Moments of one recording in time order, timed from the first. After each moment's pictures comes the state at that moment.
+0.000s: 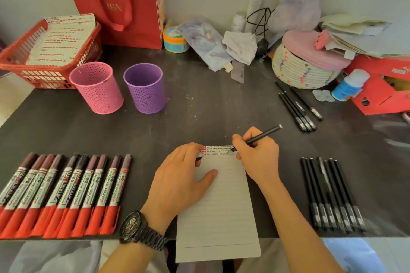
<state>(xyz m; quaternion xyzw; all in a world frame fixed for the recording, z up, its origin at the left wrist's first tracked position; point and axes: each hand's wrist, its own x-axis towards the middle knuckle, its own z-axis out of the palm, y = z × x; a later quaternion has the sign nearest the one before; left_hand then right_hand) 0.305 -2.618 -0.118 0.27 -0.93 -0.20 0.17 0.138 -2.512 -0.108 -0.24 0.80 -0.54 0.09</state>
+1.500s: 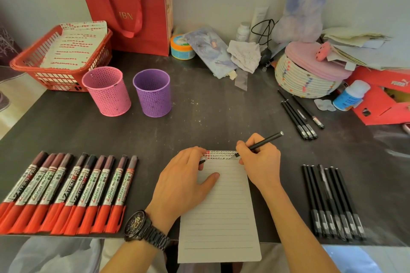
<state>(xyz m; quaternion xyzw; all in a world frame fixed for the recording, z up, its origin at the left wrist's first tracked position) 0.305 -2.618 -0.116 0.27 -0.92 -0.21 0.17 0.140 -2.510 -0.105 -0.26 0.82 -0.51 0.07</state>
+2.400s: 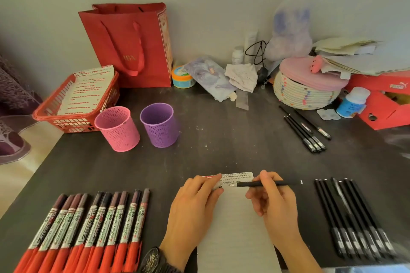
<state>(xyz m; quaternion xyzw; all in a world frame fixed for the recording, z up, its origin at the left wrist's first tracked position) 0.309 -2.616 -0.108 0.24 -0.92 -0.21 0.21 0.185 -2.484 -0.098 -0.17 0.59 -0.76 0.21</state>
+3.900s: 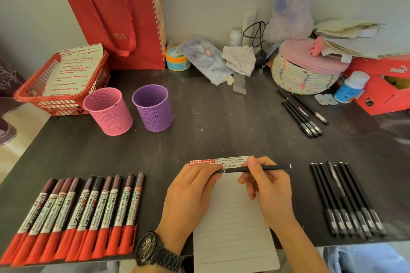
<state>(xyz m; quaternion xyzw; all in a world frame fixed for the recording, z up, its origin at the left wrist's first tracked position) 0.314 -2.615 -0.111 0.16 -0.92 -0.20 0.31 0.188 -2.485 -0.099 -0.23 0.65 -0.71 0.17</state>
